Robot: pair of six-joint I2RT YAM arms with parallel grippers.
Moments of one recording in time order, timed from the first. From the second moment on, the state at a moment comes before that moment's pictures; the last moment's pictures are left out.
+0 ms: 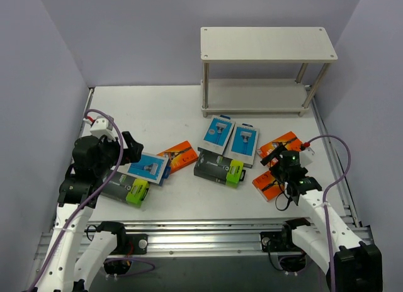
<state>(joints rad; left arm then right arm) -0.14 0.73 0.89 -0.55 0.11 -0.30 0.19 0.86 0.41 -0.30 0.26 0.91</state>
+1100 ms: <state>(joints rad) -0.17 0.73 0.89 -0.54 0.14 -0.30 0.02 1.02 0.39 -0.21 0.29 0.91</state>
